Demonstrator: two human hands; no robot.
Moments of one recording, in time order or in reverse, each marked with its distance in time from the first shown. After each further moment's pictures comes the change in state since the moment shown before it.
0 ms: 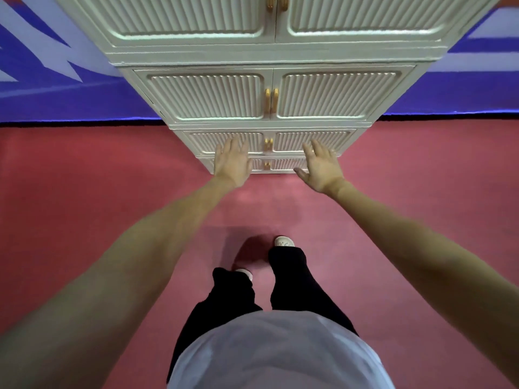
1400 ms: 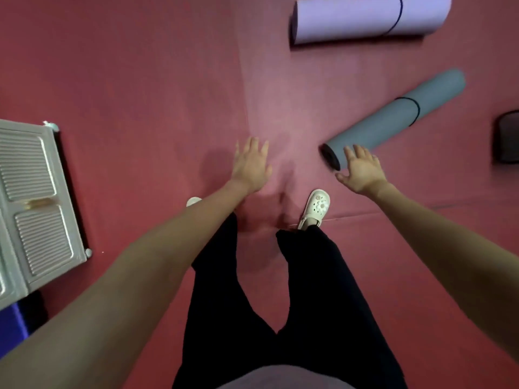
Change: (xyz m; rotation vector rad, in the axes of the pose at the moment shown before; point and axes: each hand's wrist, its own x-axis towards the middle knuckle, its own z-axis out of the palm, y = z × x) left_hand -0.545 0.179 0.378 0.718 -0.543 1.534; right_hand -0.733 -0.262 0.535 0.943 -0.022 1.620
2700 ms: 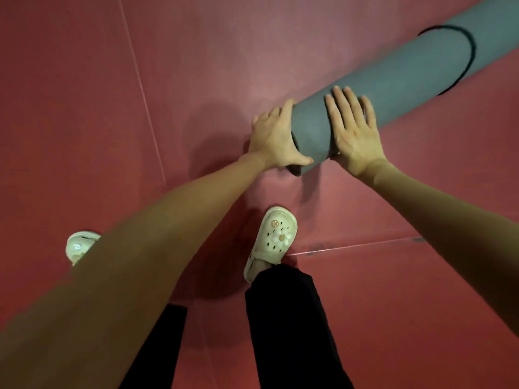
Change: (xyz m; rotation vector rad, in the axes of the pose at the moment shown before) left_hand 0.351 0.179 0.298 -0.287 0.135 0.052; right_hand 0.311 0.227 0.234 -0.291 0.467 -0.378
